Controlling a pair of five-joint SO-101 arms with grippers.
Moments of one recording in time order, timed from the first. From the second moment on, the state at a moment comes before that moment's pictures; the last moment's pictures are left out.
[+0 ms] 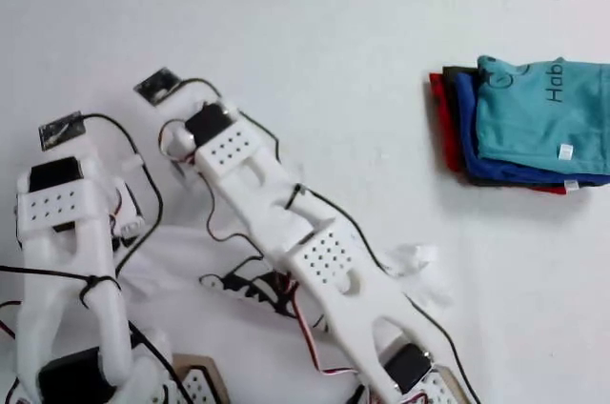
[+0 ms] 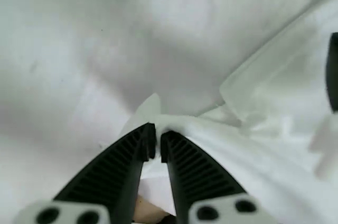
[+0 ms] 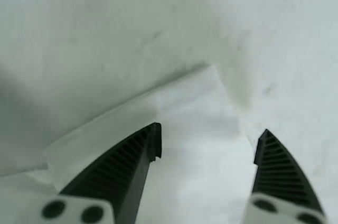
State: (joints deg) left arm -25.6 -24.4 40.2 80.4 14.1; right arm -46.8 66.0 -74.2 94.6 3.6
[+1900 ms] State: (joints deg) left arm -21.0 -23.5 16.5 78.2 -6.2; right arm -9.2 3.5 -30.8 99.3 8.6
